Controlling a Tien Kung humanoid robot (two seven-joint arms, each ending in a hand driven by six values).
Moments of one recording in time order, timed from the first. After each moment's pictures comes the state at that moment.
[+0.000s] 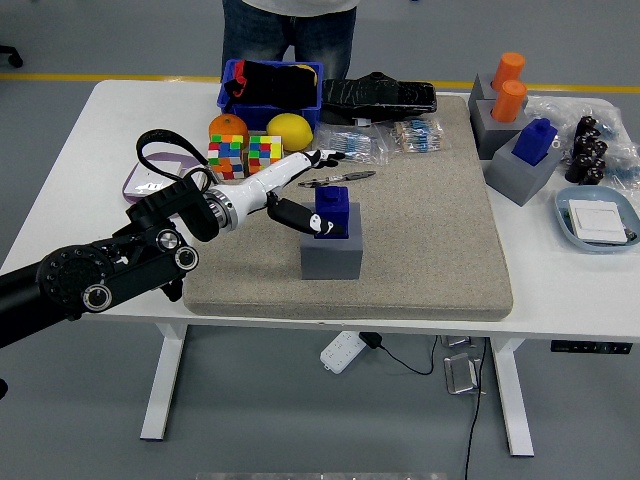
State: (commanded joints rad) left arm -0.92 0.30 -0.35 -1.13 1.06 0.17 0.04; right arm 0.04 -0.43 1.59 0.27 -1.83 0.25 0.01
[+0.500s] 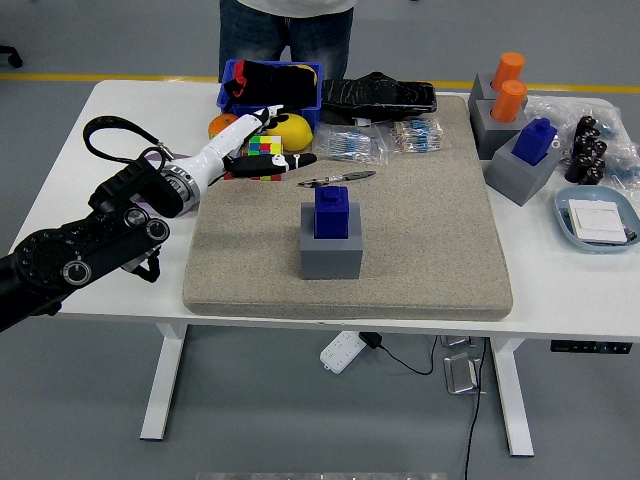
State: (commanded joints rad) left arm -0.90 0.33 -0.42 -0.99 0.98 0.23 -0.04; right arm 0.04 -0.43 1.59 0.27 -1.83 0.25 0.01
